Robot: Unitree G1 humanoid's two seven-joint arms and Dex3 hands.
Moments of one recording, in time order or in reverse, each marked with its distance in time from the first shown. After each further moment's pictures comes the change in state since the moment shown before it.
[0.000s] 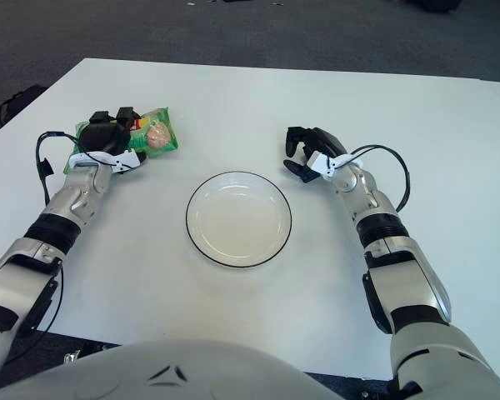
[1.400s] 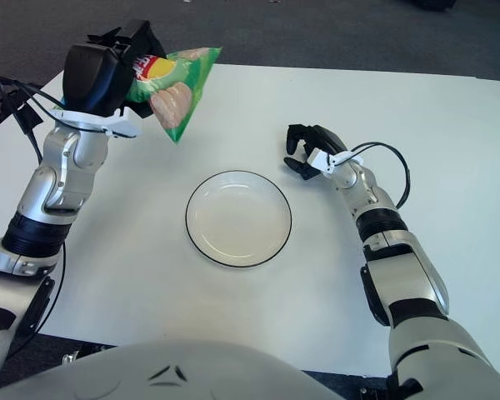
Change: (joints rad) left arm 0.029 -0.004 0.076 -0.866 -0.029 -0.057 -0.134; right arm -0.040 0.006 0.001 0.079 -0.004 -0.030 -0.011
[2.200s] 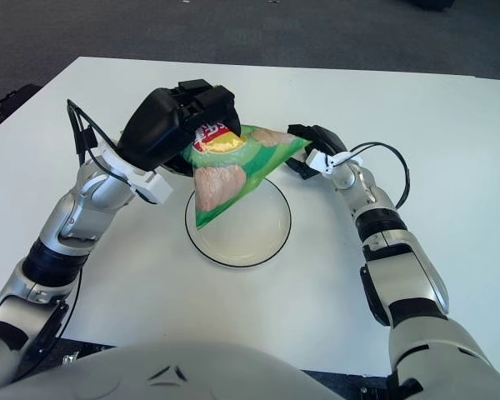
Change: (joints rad) left arm 0.091 -0.067 -0.112 -0.125 -0.229 -0.318 -0.274; right arm -0.008 0.002 0.025 0.014 -0.036 0.004 -0.060
